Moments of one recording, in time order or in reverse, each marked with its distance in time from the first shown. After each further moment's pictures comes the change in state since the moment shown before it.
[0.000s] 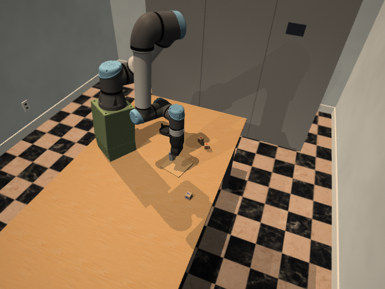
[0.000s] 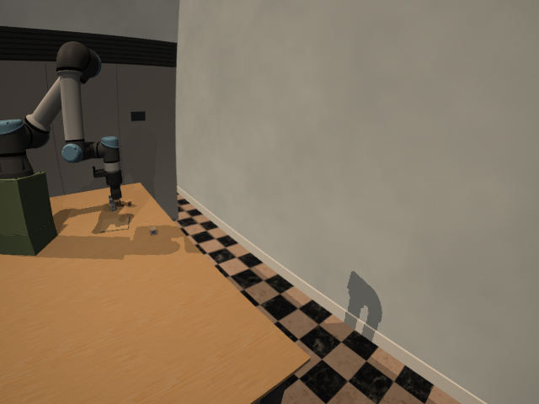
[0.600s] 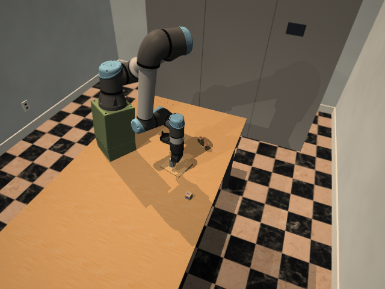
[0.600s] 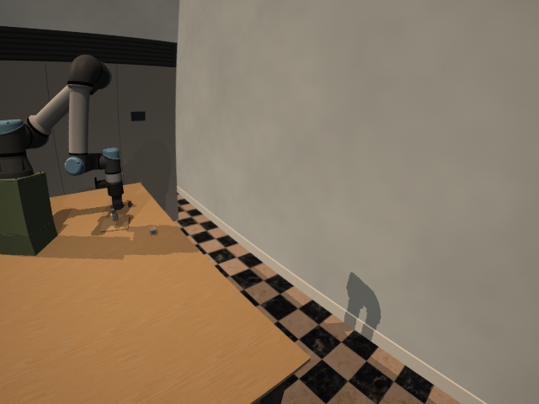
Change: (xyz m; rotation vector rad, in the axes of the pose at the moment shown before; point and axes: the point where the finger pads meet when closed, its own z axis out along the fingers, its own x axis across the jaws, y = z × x) arm 0.000 0.000 0.052 0.000 0.000 0.000
